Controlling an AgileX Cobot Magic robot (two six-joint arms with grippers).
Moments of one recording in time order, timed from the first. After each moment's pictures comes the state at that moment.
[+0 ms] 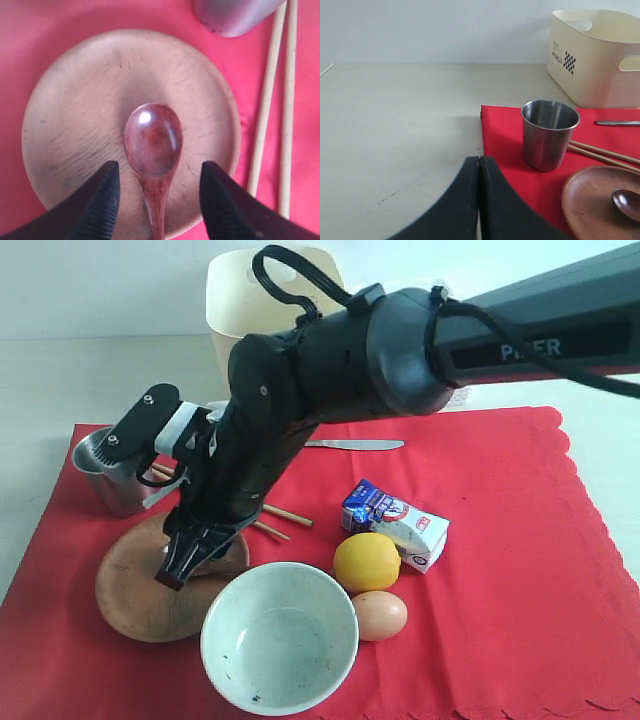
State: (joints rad) left arm -0.04 0.01 0.00 0.03 0.32 -0.03; right arm 0.89 2.04 -1.38 0.28 0.56 -0.52
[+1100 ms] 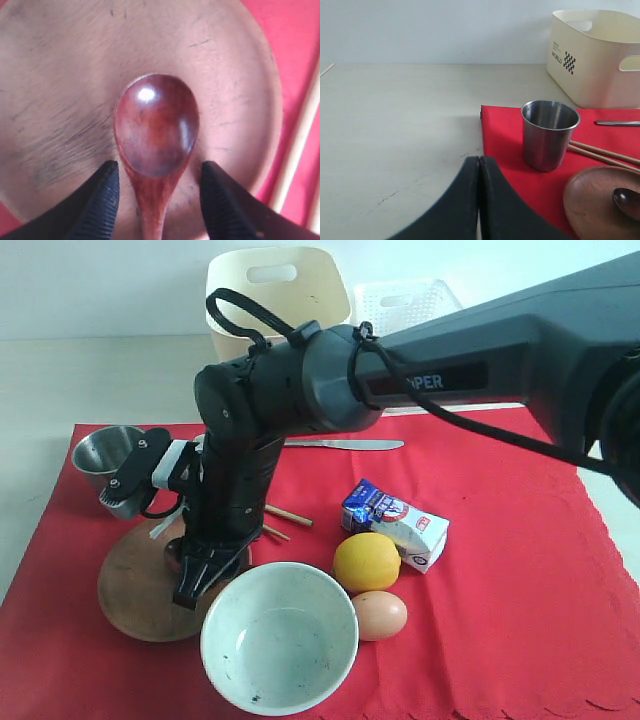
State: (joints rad) left arm -0.04 0.01 0.00 0.03 0.32 -0.03; right arm 0.90 2.20 -1.54 0.19 0.75 -0.51
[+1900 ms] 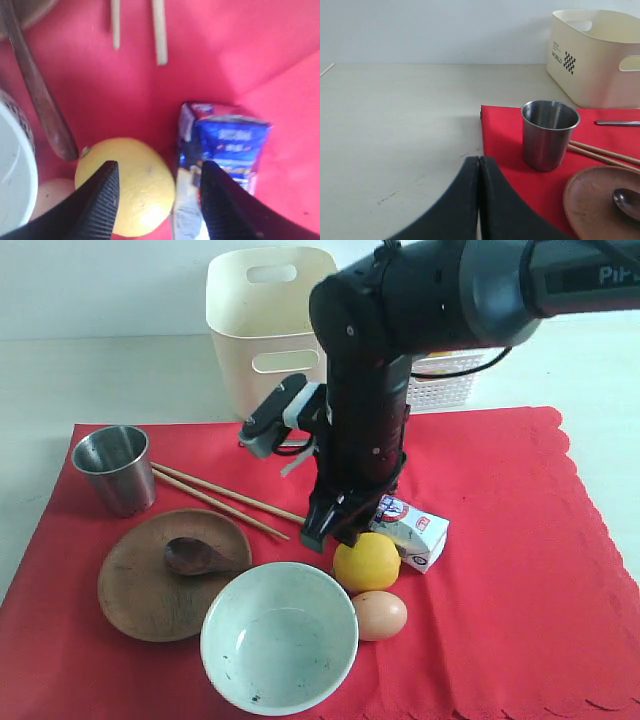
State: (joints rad) left arm -0.04 0.01 0.00 0.03 0.32 -0.03; right arm 0.74 1.97 -1.36 -0.05 1.01 -0.25
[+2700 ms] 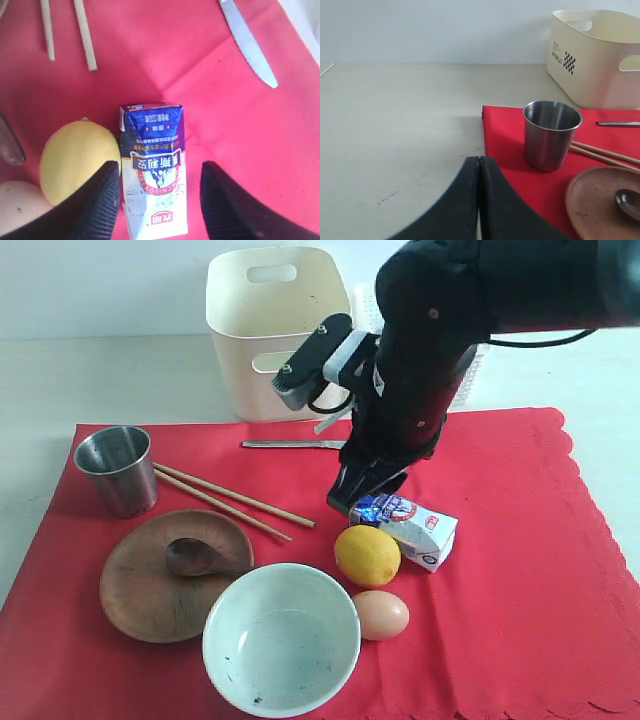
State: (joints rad) left arm -0.04 0.01 0.00 0.03 0.32 -0.03; right arm 0.72 1.78 -1.21 -0.23 0.85 -0.06
